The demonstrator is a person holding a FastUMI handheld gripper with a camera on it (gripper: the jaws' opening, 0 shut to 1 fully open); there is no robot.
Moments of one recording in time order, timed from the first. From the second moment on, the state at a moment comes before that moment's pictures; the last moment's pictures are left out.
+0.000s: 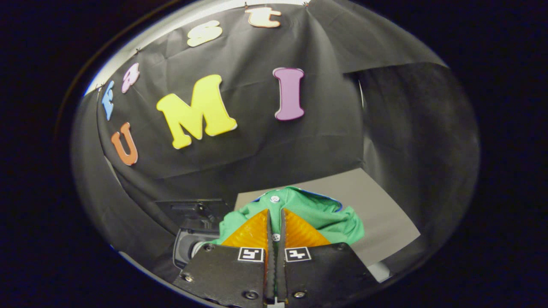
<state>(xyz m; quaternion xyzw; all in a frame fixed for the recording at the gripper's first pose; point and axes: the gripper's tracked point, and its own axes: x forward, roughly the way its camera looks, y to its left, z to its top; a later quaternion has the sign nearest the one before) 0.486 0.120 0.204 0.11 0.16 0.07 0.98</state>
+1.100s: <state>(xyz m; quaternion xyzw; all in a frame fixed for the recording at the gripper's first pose) 0.408 0.320 0.356 0.10 0.03 0.22 0.97</state>
